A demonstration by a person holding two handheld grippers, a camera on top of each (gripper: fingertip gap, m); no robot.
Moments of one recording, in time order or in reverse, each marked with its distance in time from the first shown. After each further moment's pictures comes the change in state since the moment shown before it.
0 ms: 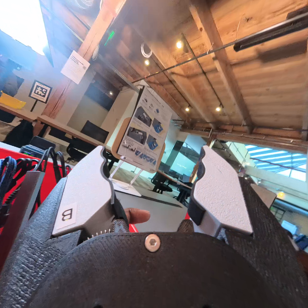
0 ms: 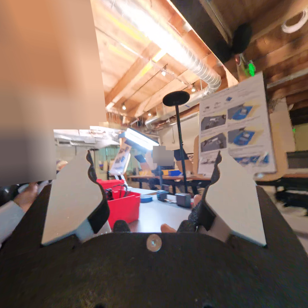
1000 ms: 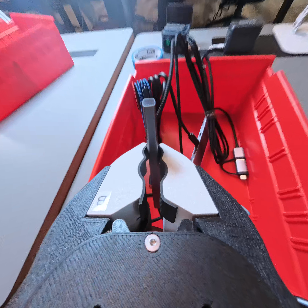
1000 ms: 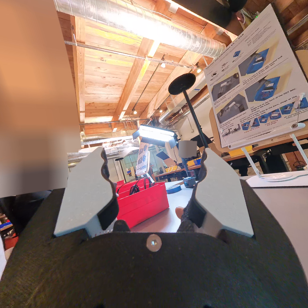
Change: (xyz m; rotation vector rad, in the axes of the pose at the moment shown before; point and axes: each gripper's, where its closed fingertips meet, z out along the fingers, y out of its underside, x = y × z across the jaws) left arm -0.165 0.056 -0.034 -0.879 -0.832 0.647; right arm 0.001 0.054 -0.012 -0.011 -0.003 0.313
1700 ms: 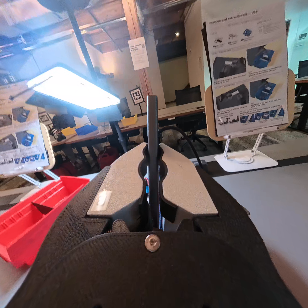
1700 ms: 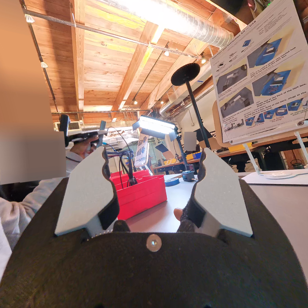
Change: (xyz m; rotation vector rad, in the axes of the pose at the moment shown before) left arm 0.005 -0.223 -0.108 0.648 0.122 0.124; right arm -0.004 0.012 0.004 -0.061 -0.015 -0.040
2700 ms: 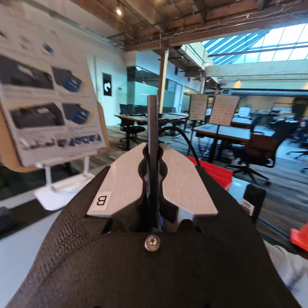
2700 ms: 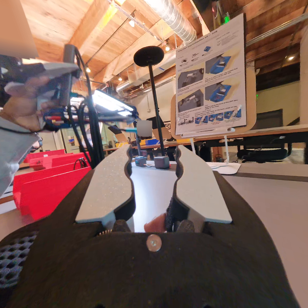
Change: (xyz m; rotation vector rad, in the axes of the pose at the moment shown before) left arm 0.283 -0.044 -0.019 0.142 0.917 -0.442; right arm 0.033 0.003 -0.014 -0.124 0.244 -0.298
